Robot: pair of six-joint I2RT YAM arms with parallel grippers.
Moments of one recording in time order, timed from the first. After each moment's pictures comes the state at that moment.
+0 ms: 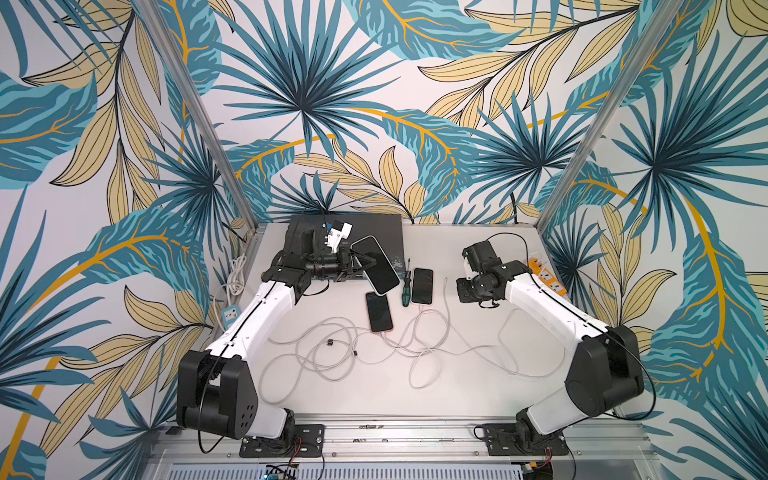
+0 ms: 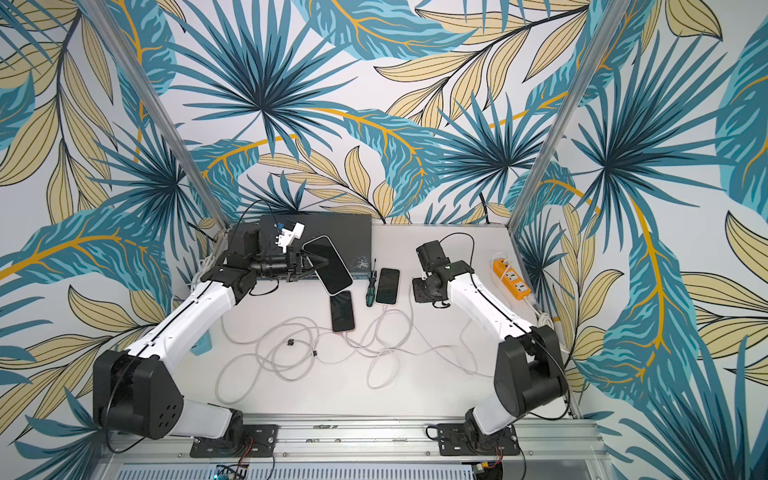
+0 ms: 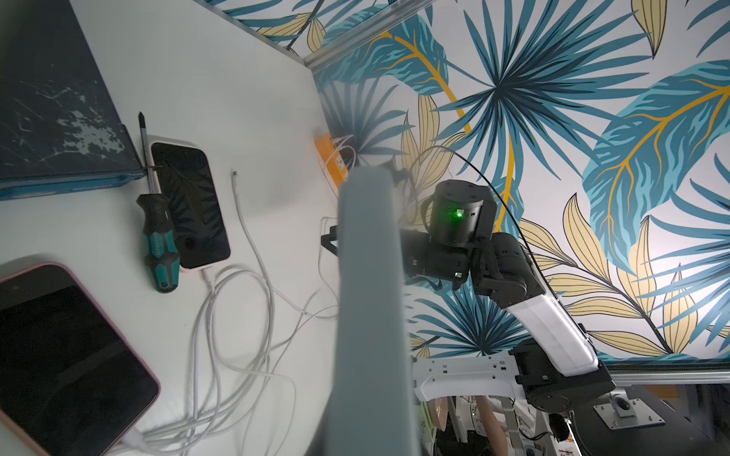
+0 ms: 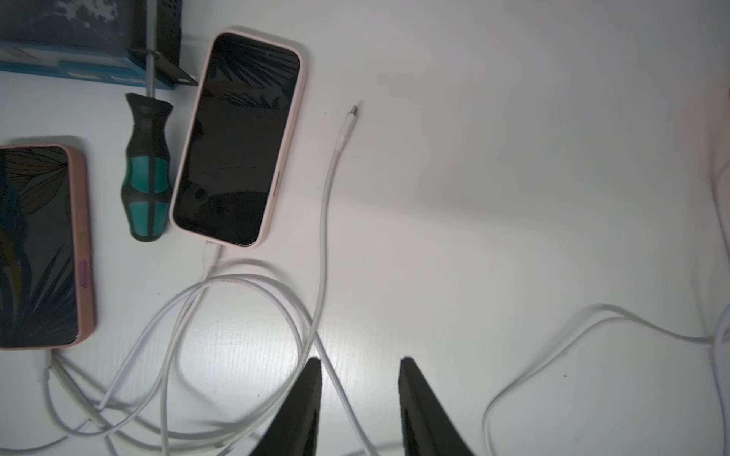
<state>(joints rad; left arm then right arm) -0.18 1.44 1.16 -0.17 1.05 -0.77 0.95 1.60 1.24 -0.79 0.11 0.22</state>
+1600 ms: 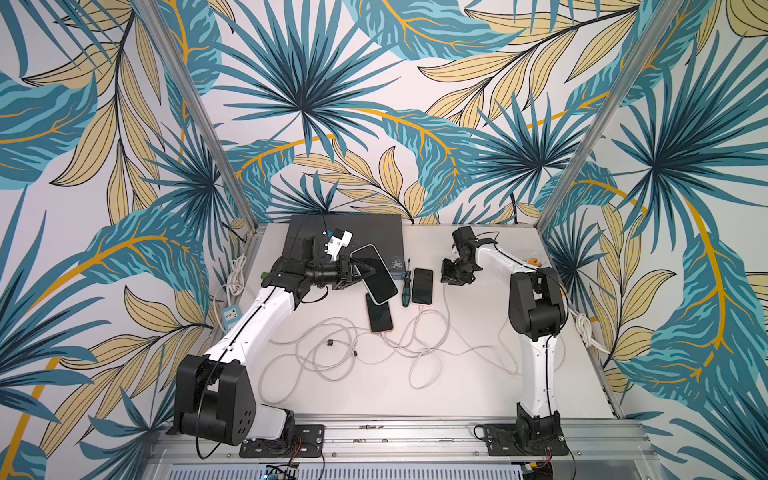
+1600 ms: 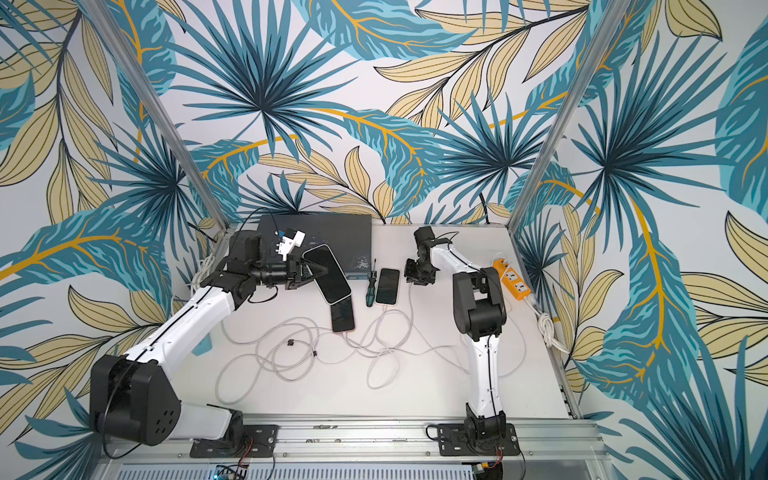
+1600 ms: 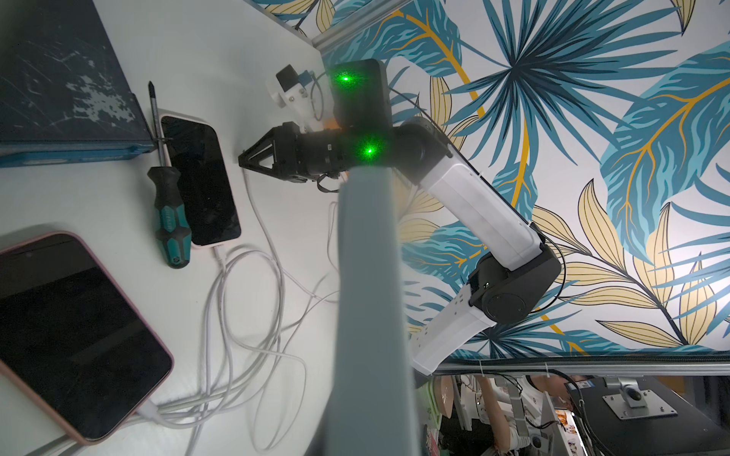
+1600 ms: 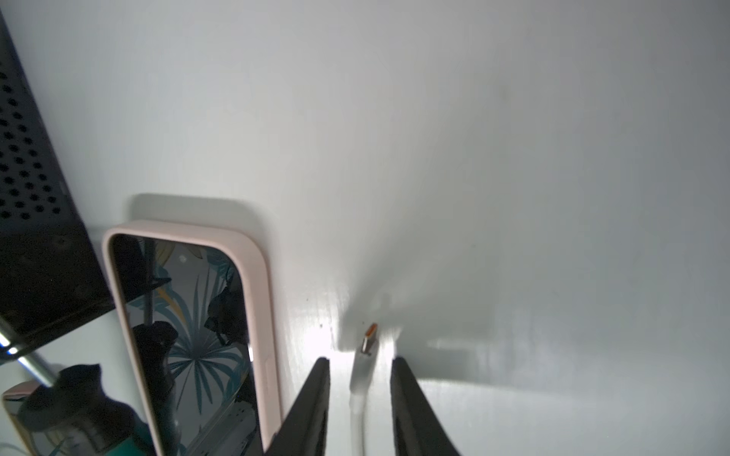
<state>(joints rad) -0.18 1.41 1.11 -0.22 1.06 -0.71 0.83 2.24 1.76 -0.80 -0.15 0.40</state>
